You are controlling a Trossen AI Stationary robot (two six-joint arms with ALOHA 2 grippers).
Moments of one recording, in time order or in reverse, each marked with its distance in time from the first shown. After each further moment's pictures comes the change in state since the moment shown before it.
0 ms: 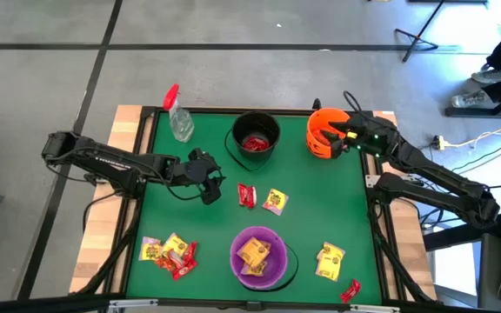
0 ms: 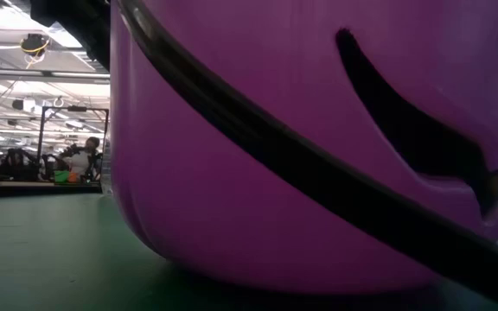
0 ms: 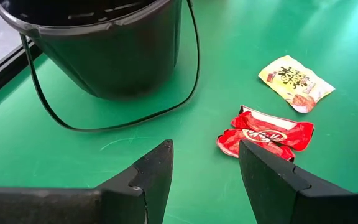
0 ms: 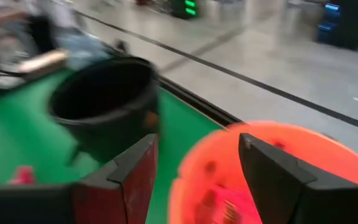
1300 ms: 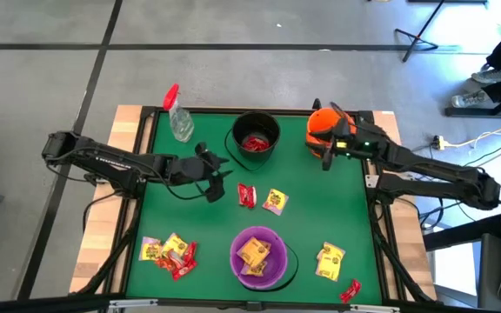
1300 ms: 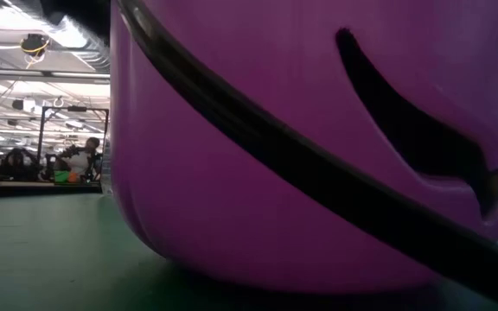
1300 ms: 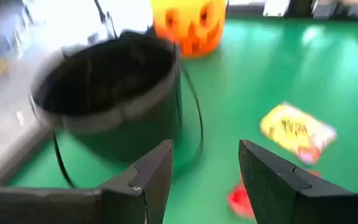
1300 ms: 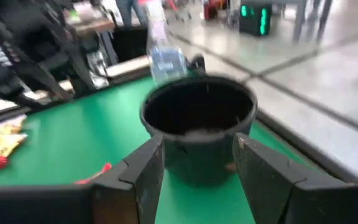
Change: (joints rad) left arm 0.001 0.002 -0.001 0.226 -0.079 0.238; right arm 0.212 0.138 0.000 0.214 -0.057 0.009
